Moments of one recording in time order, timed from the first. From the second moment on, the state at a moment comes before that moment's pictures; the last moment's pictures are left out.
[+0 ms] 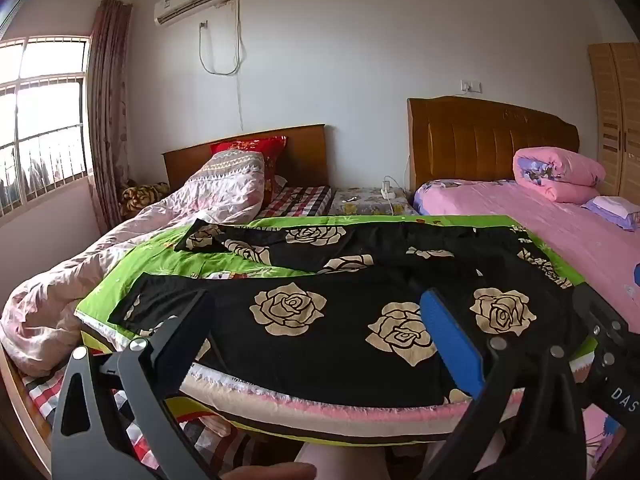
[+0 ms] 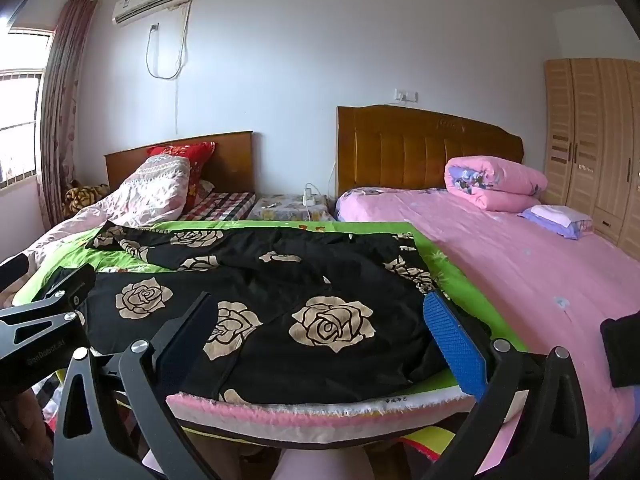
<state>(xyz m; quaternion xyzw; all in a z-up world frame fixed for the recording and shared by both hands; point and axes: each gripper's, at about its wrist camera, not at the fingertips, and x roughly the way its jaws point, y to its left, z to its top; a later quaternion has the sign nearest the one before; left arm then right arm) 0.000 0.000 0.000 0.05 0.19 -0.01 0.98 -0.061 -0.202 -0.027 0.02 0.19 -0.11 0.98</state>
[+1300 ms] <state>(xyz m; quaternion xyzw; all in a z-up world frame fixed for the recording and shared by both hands) 0.001 0.004 -0.004 0.05 0.19 -0.01 0.98 -0.059 -0.201 -0.035 0.03 0.20 -0.10 0.97</state>
